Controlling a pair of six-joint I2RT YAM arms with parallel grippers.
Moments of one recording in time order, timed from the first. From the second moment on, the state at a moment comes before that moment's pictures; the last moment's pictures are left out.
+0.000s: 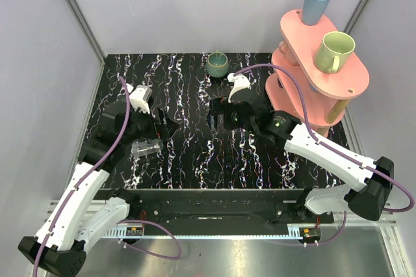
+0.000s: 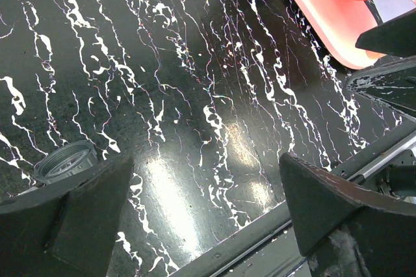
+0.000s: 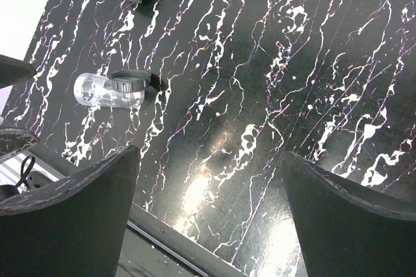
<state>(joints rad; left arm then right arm) -0.36 0.78 0.91 -0.58 0.26 -0.31 0.91 1.31 1.25 -0.47 0.22 0.53</state>
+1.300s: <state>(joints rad) 0.03 1.95 1.56 -0.71 -0.11 -0.37 0.91 1.16 1.05 -0.23 0.06 0.35</state>
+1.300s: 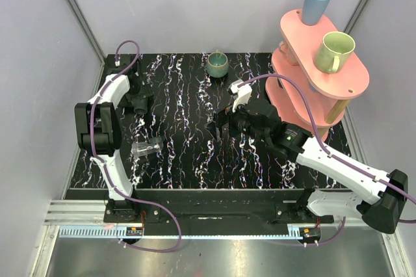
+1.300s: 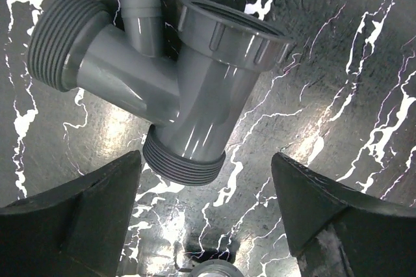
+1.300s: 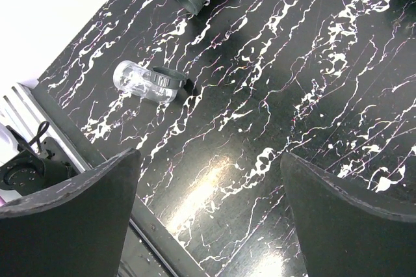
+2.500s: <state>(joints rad) 0.00 1.93 1.41 -0.64 -0.08 -0.25 0.91 1.11 1.00 -0.22 0.06 0.37</state>
